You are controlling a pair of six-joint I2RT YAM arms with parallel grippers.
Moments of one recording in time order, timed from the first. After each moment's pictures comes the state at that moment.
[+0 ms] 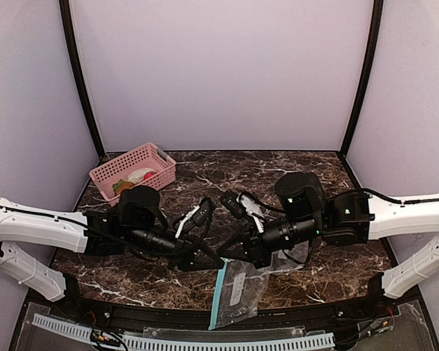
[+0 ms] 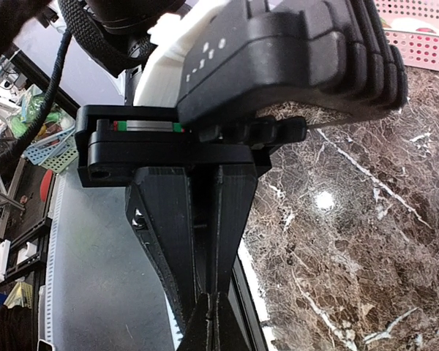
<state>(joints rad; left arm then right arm) -1.10 1.29 0.72 0.21 0.66 -0.59 1.22 1.29 0.96 -0.17 -0.33 0.35</state>
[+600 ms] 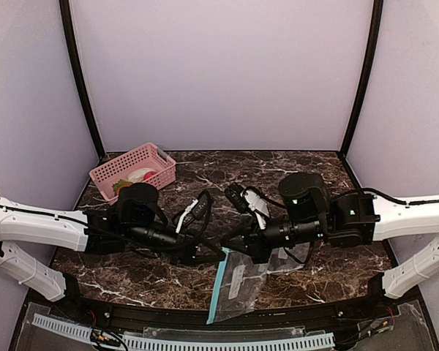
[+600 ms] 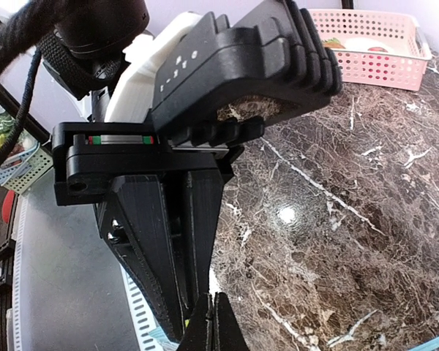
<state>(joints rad) -1.09 1.29 0.73 0.24 0.61 -0.60 1.25 1.27 0.96 -0.18 -0.14 0.32</state>
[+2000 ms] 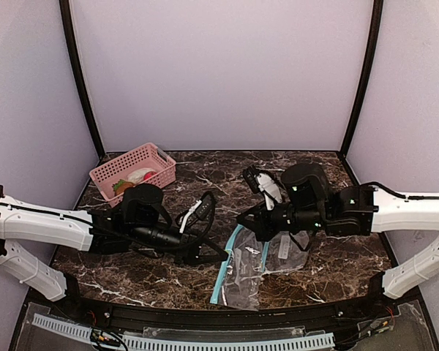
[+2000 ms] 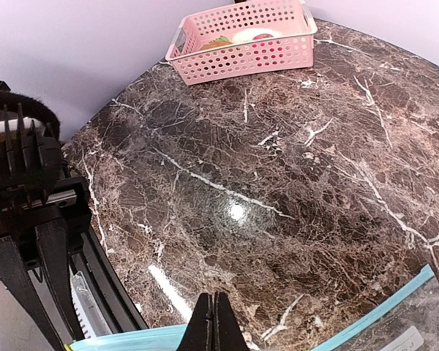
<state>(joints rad) -1.09 1.33 0.74 0.25 0.61 -0.61 1.14 1.27 0.97 -0.25 0.06 0.39</state>
